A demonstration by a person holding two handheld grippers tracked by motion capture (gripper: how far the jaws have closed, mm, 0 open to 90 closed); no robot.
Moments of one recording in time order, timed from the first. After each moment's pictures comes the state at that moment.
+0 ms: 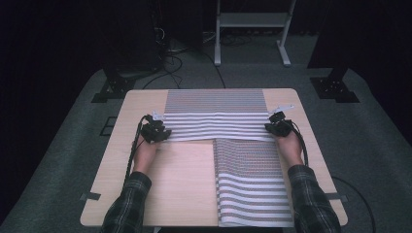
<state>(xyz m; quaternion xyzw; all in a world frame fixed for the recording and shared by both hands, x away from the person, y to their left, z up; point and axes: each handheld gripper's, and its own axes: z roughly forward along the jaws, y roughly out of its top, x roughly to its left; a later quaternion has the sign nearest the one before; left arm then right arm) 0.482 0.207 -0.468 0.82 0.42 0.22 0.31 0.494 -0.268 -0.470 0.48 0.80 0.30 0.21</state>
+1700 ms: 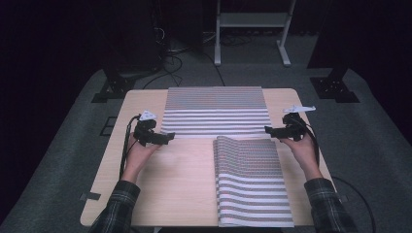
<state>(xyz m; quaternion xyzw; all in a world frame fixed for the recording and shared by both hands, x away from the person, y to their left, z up) 0.438 0.216 -0.427 0.79 0.41 0.18 0.41 0.443 -0.288 -0.425 0.48 0.76 0.38 0.20</state>
